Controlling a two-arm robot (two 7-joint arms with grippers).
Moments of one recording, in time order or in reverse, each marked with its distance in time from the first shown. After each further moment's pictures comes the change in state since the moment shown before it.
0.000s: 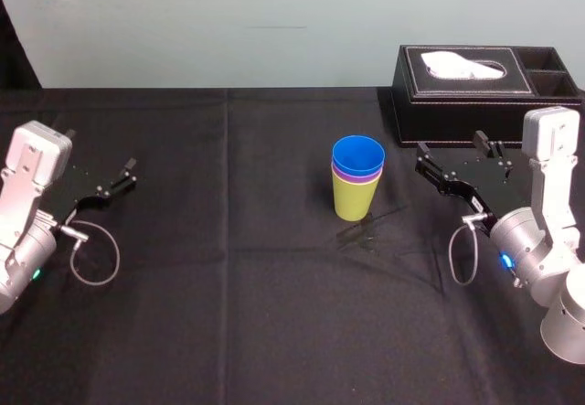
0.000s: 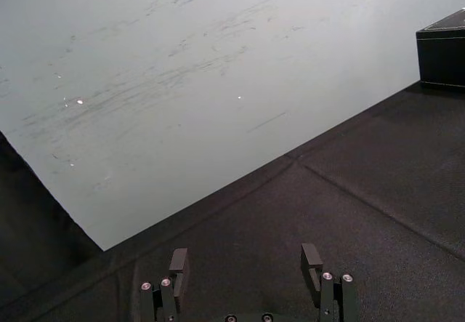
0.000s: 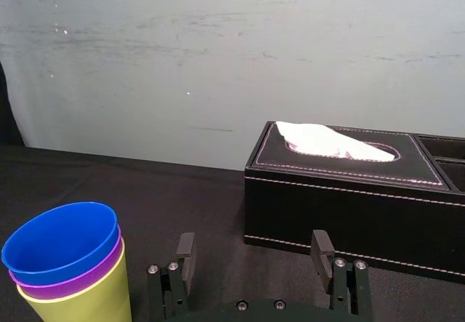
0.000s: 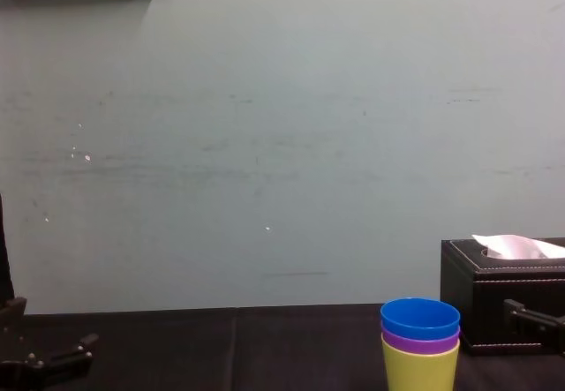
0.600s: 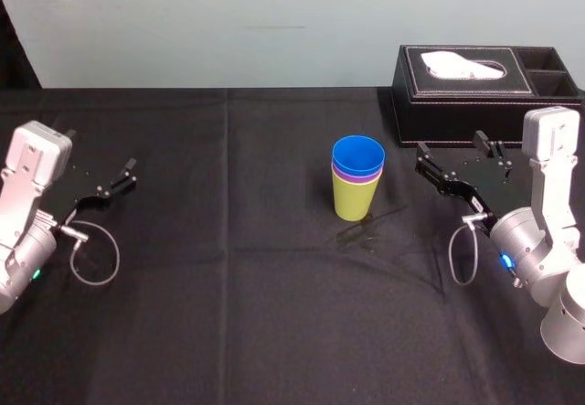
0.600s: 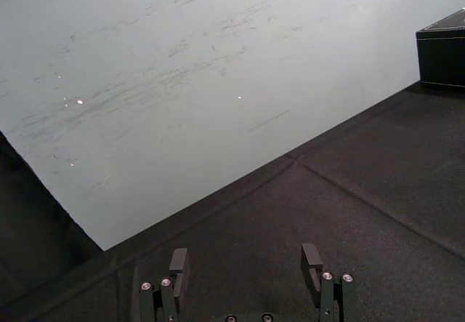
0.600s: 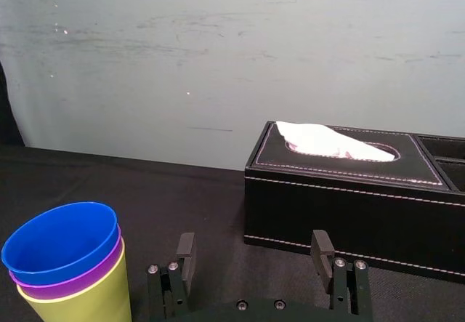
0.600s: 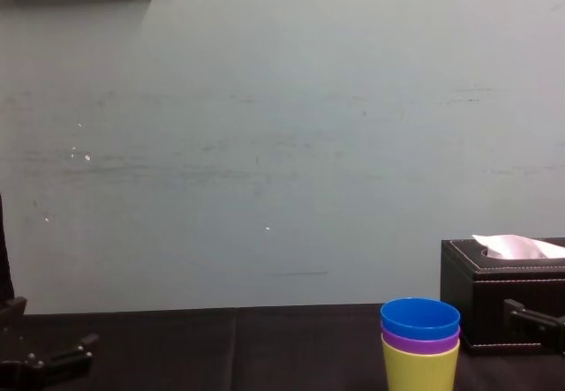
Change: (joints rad) left arm 0.000 0.000 0.000 0.000 0.000 0.000 0.000; right arm 0.000 0.000 0.000 0.000 0.000 0.000 0.000
